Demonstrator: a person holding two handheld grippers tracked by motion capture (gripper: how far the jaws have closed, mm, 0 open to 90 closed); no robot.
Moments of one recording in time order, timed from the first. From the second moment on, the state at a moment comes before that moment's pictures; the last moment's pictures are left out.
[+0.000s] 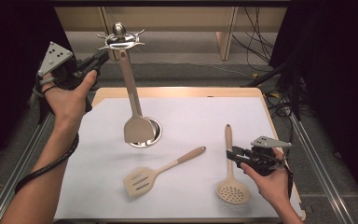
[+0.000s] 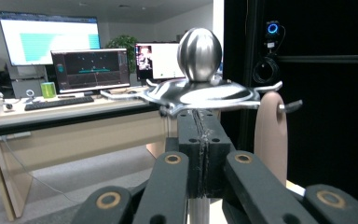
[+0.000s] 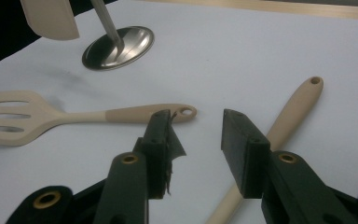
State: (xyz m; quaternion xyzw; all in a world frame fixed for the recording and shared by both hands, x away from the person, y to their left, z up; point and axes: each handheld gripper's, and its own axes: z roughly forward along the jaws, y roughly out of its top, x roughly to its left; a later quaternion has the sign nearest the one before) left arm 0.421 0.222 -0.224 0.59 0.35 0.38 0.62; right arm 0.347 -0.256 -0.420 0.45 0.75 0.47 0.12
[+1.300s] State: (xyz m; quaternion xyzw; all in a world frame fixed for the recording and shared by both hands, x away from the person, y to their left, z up) left arm 0.445 0.238 -0.212 0.58 0.39 0.43 0.57; right arm 0.350 -0.254 -0.422 0.45 0.75 0.47 0.12
